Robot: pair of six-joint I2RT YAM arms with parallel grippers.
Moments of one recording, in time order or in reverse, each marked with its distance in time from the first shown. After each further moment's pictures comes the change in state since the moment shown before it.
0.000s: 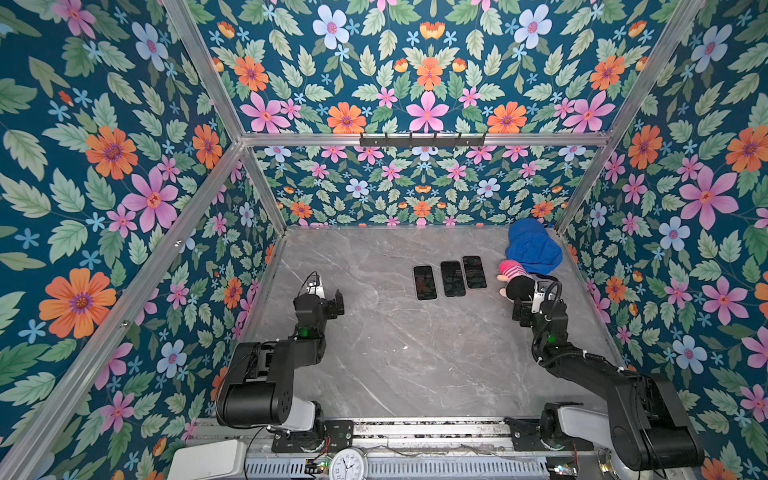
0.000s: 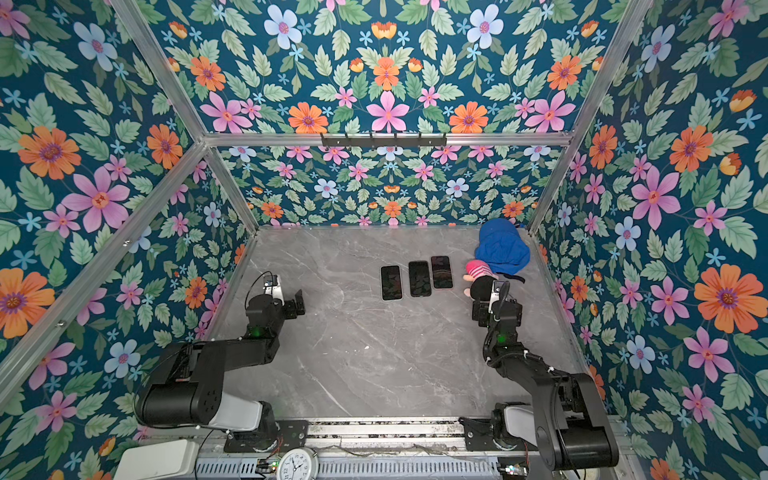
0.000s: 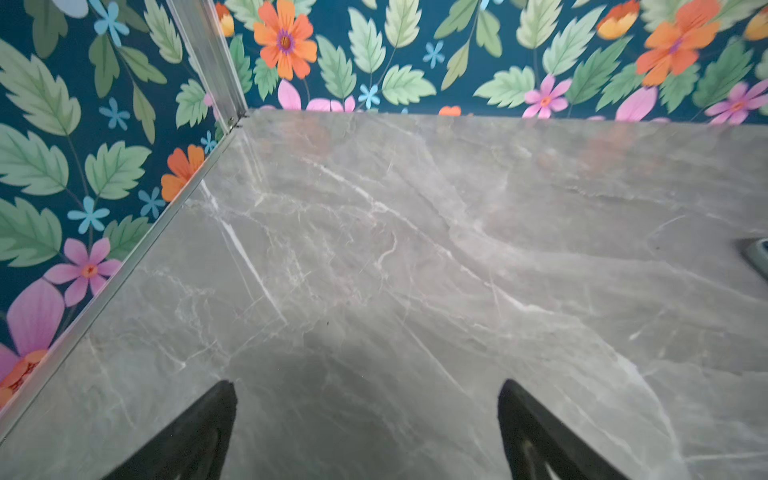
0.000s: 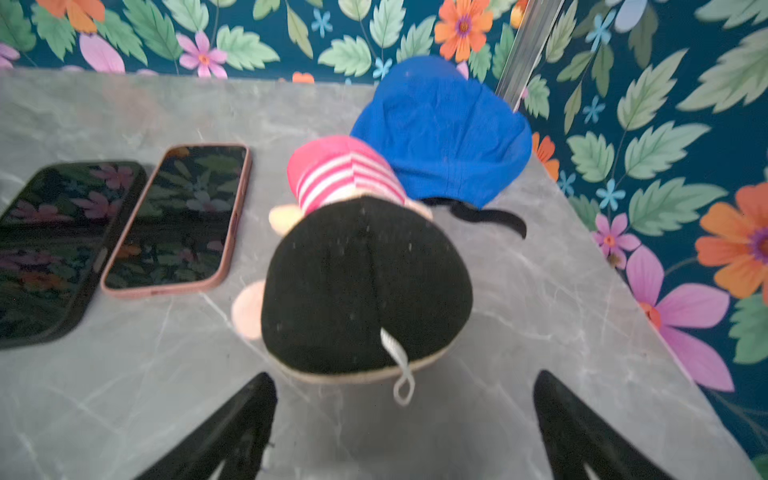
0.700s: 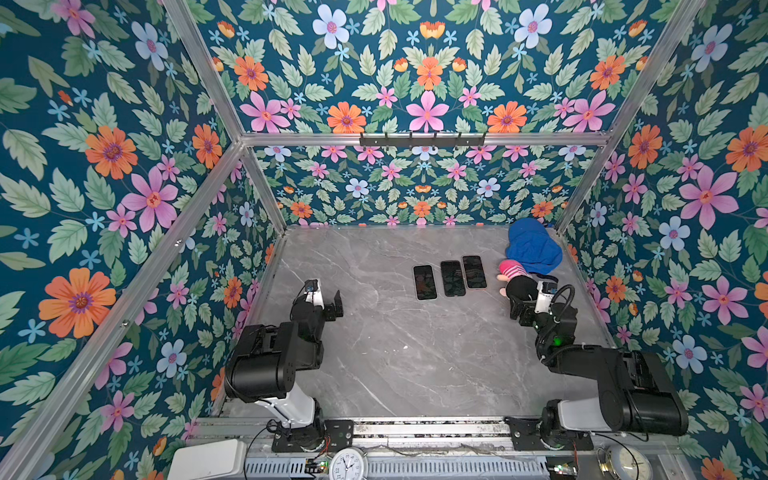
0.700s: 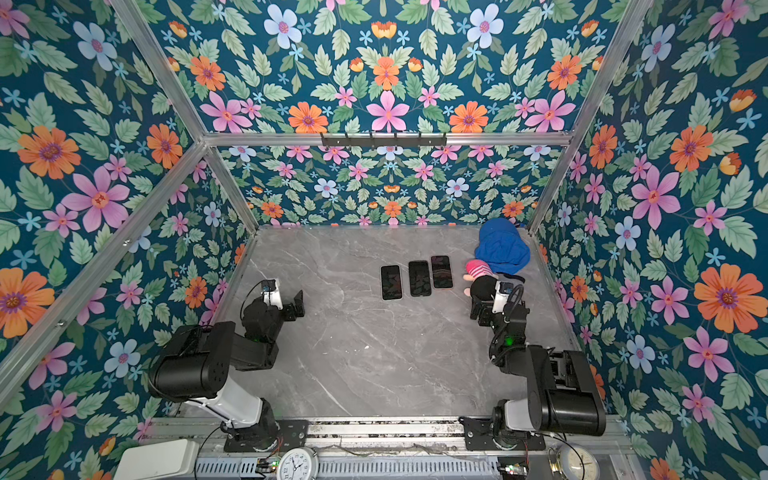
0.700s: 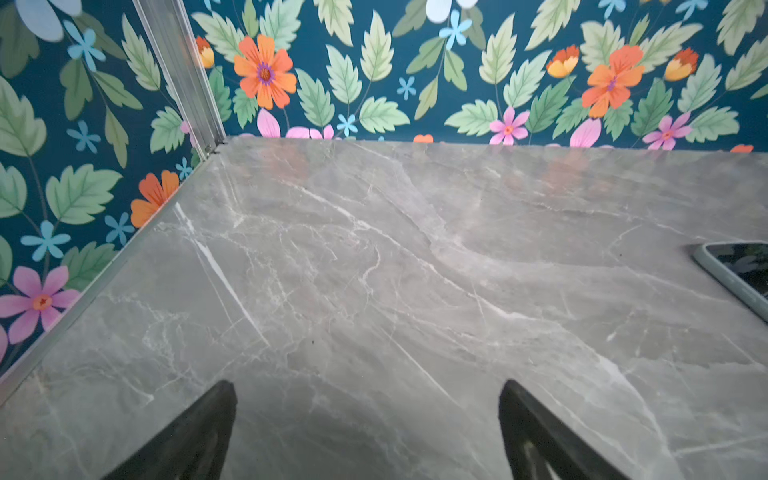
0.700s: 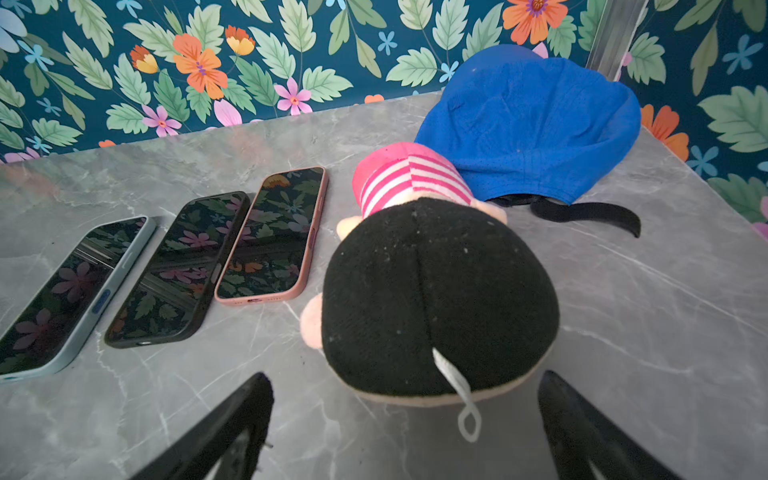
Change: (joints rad) left arm 0.069 0.160 -0.054 0.313 0.111 0.018; right arm -0.141 0.187 -0.041 0.251 -0.386 0.129
